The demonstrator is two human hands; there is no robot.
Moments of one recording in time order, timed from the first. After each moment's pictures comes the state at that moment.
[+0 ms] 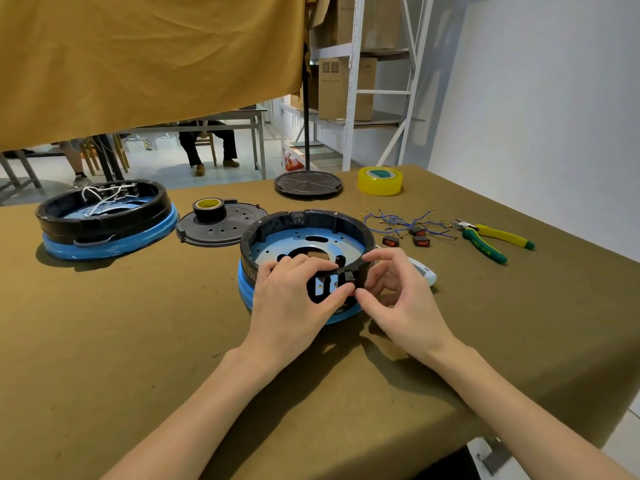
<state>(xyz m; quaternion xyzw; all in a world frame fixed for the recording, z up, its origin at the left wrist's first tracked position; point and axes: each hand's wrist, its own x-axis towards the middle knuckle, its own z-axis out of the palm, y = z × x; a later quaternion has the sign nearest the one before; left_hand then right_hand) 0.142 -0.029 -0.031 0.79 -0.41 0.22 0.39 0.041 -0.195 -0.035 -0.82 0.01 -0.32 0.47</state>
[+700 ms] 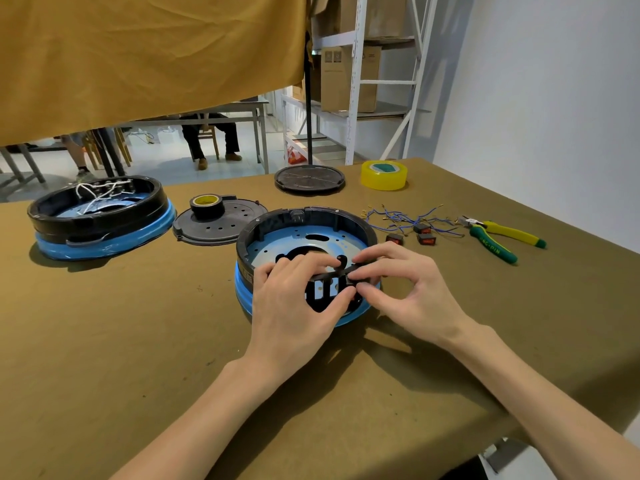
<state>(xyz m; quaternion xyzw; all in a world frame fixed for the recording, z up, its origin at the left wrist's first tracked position) 0.140 -0.033 -0.037 0.78 -0.40 0.23 0.42 0.052 -0.224 -0.018 -0.88 -0.10 -0.30 0.37</state>
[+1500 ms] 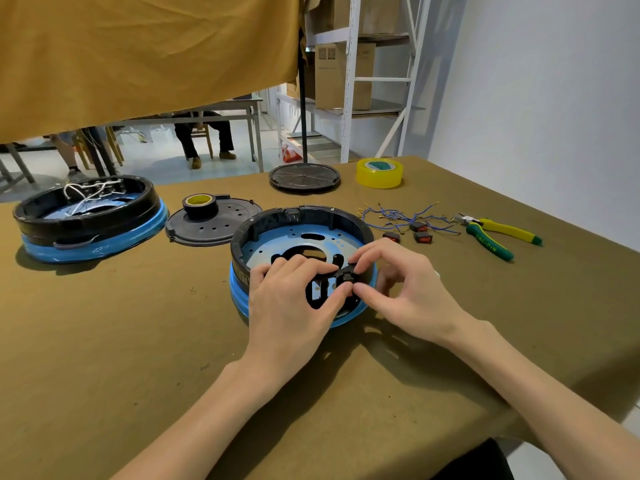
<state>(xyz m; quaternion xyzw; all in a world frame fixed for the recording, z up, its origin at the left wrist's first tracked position) 0.135 -0.036 -0.031 0.80 -0.38 0.23 0.40 0.056 -0.228 -0.021 -0.88 -0.08 -0.27 0.38</state>
